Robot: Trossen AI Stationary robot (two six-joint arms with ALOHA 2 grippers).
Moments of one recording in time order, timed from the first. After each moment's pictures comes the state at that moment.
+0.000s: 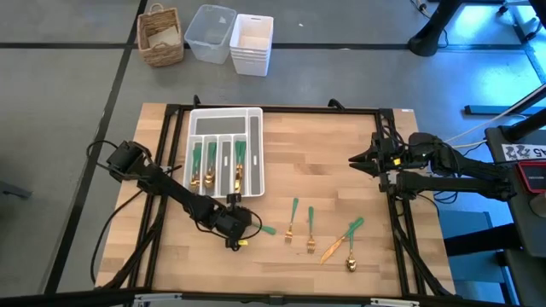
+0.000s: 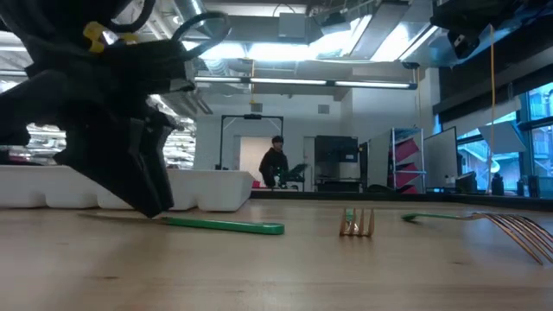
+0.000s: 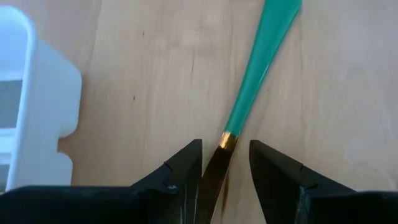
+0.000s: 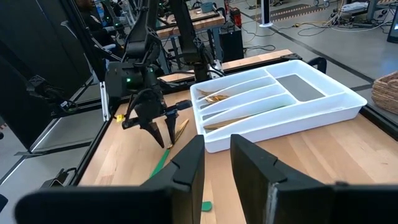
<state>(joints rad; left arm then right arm) -0.48 1.73 0.85 -0.23 -0.38 -0.42 -0.15 0.42 0.61 -0.37 -0.18 0.18</state>
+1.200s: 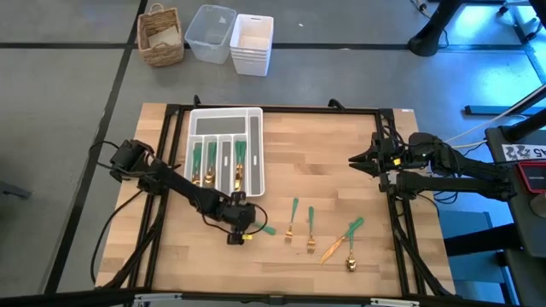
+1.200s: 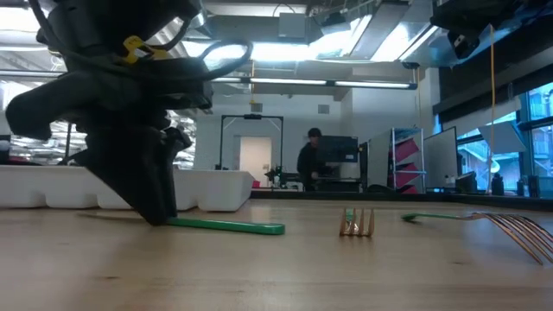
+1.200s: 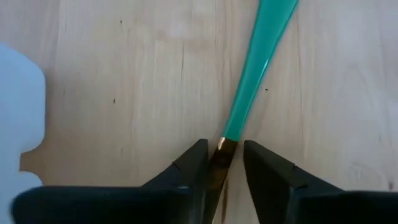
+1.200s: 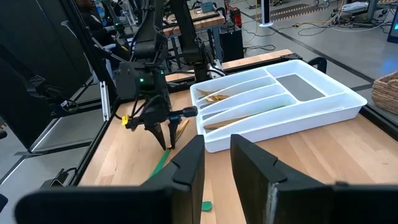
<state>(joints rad) -0.39 1.77 0.86 -0.22 -0.17 -0.36 -0.15 0.42 0.61 -0.37 -0.18 0.18</state>
